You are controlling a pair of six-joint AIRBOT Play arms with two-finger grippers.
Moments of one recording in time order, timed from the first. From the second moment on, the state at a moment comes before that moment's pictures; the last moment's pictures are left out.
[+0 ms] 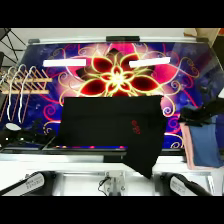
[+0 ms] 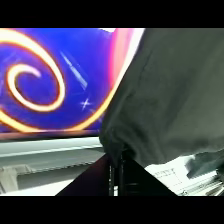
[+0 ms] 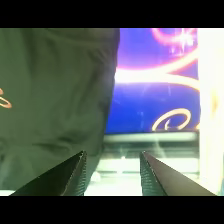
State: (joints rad) left arm 0.42 -1.21 0.48 0.95 -1.21 -1.22; right arm -0.30 -1.19 1.10 -1.38 1.56 1.41
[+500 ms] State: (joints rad) left arm 0.42 -1.21 0.48 0.93 -1.20 -1.18; right arm -0.30 -0.95 0.50 -1.25 1.38 1.38
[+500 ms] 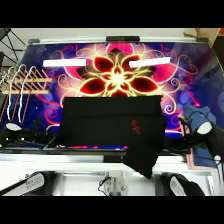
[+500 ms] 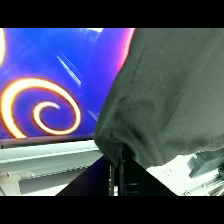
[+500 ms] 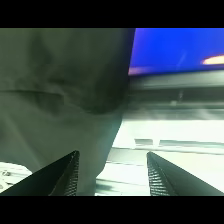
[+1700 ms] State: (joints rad) left arm 0.38 -1.27 0.94 0.81 -1.24 -1.15; right arm -0.06 -1.18 0.93 -1.17 1.09 1.47
